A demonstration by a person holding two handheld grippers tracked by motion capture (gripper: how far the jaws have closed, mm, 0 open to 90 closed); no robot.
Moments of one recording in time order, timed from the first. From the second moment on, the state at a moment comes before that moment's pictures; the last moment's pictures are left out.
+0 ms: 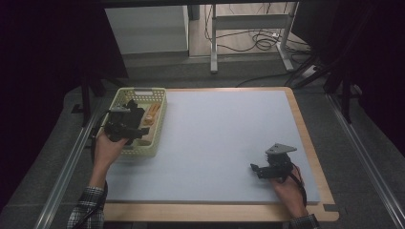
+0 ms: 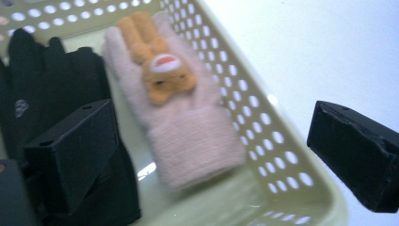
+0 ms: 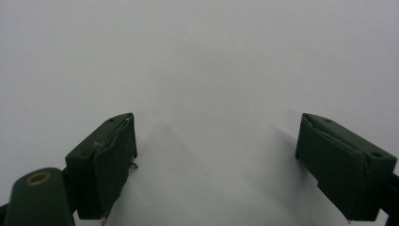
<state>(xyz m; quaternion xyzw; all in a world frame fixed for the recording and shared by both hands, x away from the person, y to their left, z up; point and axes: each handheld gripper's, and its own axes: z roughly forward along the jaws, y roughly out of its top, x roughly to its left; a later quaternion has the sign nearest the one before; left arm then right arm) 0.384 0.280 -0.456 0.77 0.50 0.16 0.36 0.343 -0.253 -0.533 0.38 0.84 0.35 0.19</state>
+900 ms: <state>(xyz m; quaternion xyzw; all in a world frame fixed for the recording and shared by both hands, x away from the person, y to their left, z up) 0.359 0.190 -0.452 0.82 0.39 0.14 0.40 0.343 -0.253 -0.533 0.38 0.84 0.35 0.19</state>
